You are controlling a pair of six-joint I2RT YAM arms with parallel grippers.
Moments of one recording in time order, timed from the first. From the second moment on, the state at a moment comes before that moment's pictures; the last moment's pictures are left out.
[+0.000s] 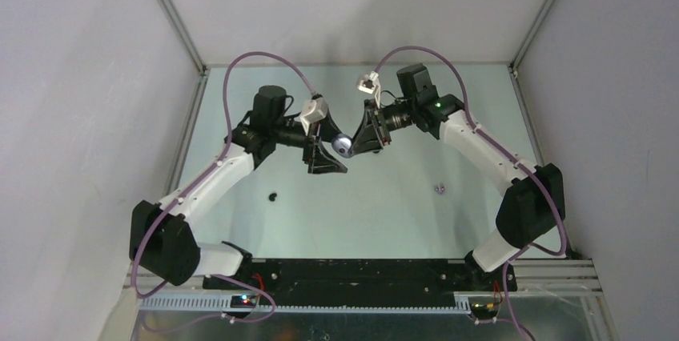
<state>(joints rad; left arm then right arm) -0.44 1.32 1.06 -0.20 1.24 0.24 0.52 1.60 1.43 -0.51 -1.14 -0.09</state>
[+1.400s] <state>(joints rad) -0.43 1.41 0.99 0.12 1.27 -0.12 0.47 1.51 1.35 -0.39 -1.05 -0.11</state>
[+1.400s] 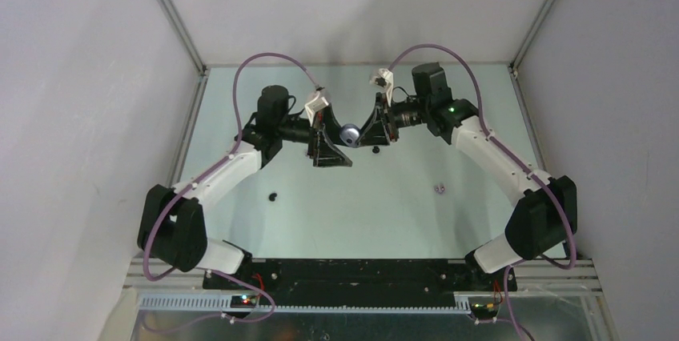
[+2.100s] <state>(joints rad) -0.43 1.41 0.99 0.12 1.26 -0.12 0.49 1.53 1.34 -0.39 -1.07 -0.11</state>
